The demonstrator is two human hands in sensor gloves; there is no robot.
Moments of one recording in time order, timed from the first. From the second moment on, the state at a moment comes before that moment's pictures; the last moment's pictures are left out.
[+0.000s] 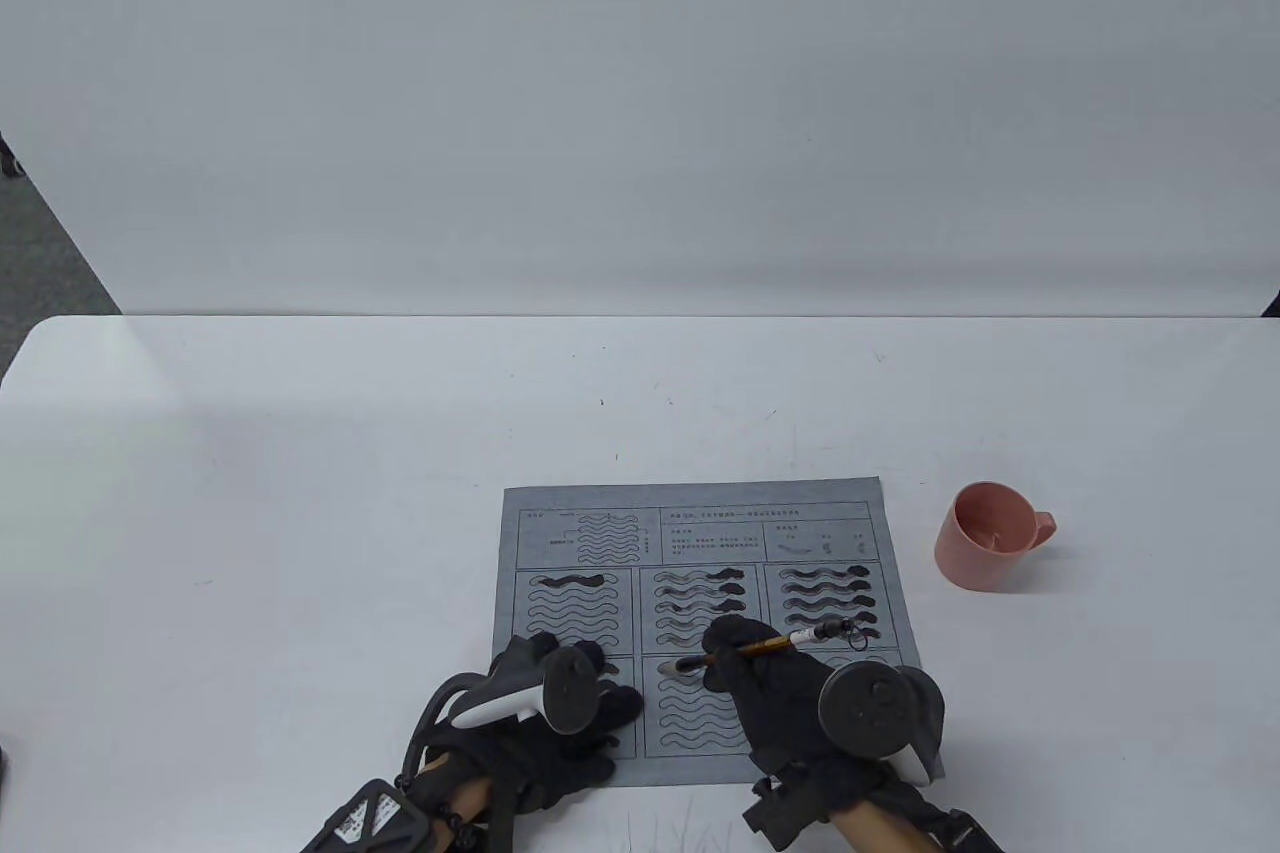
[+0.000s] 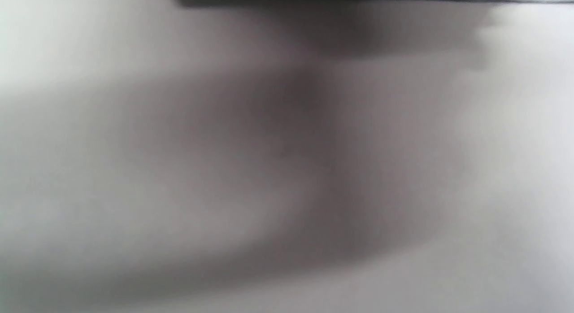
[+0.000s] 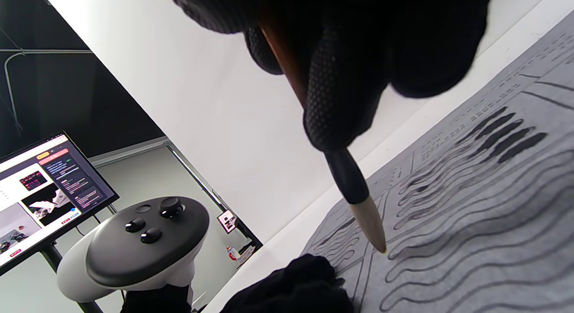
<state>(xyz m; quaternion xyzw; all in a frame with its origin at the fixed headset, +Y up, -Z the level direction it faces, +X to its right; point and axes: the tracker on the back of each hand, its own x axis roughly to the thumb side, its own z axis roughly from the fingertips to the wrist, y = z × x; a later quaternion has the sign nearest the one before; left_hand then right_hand) -0.149 -0.792 -0.290 -0.38 -0.19 0.00 0.91 0.116 -0.736 -0.269 0.21 -0.09 0.87 0.45</state>
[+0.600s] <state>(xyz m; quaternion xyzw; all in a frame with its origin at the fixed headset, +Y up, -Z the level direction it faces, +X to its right) -0.149 -0.792 -0.290 -0.38 -0.19 -0.01 0.91 0.115 -0.738 -0.269 0.20 -0.08 0.87 0.44</state>
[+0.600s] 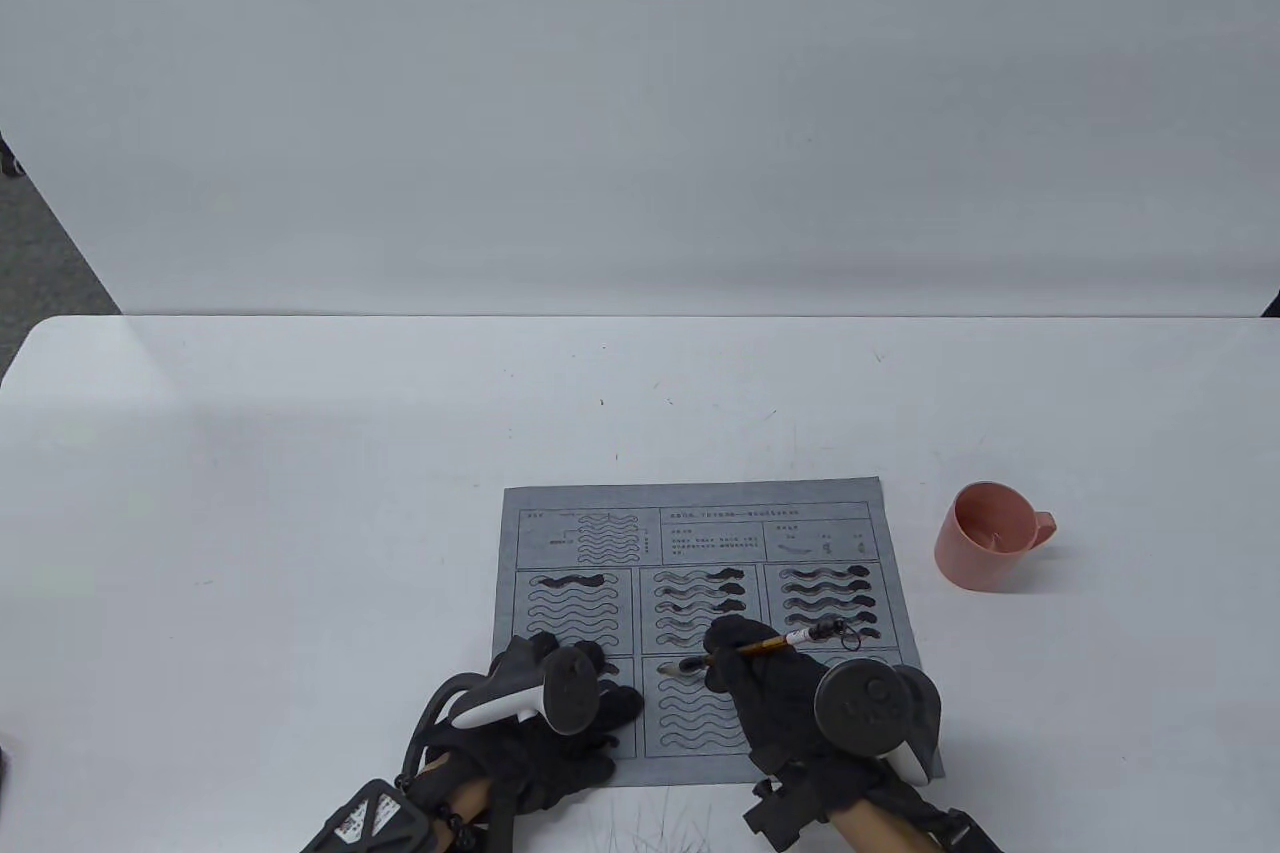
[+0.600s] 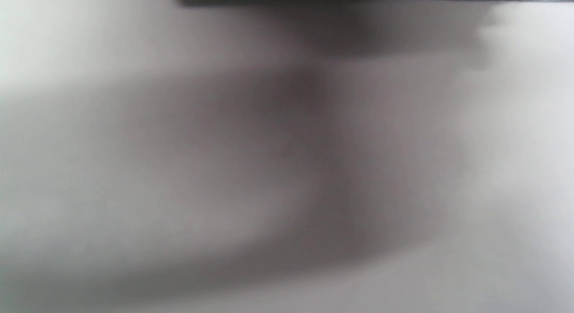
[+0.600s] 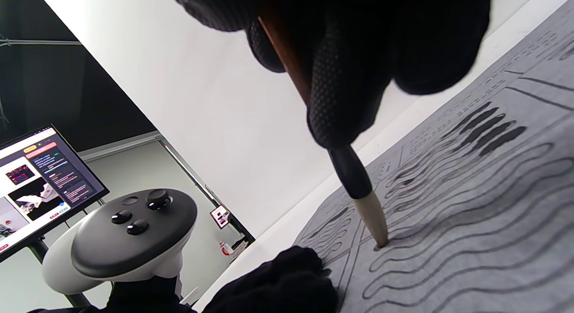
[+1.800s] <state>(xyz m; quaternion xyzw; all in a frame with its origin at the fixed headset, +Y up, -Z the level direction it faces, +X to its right) -0.149 -0.793 -0.289 -0.38 -0.19 -0.01 0.91 0.120 -0.738 -0.271 0.18 -0.09 0.88 0.43</state>
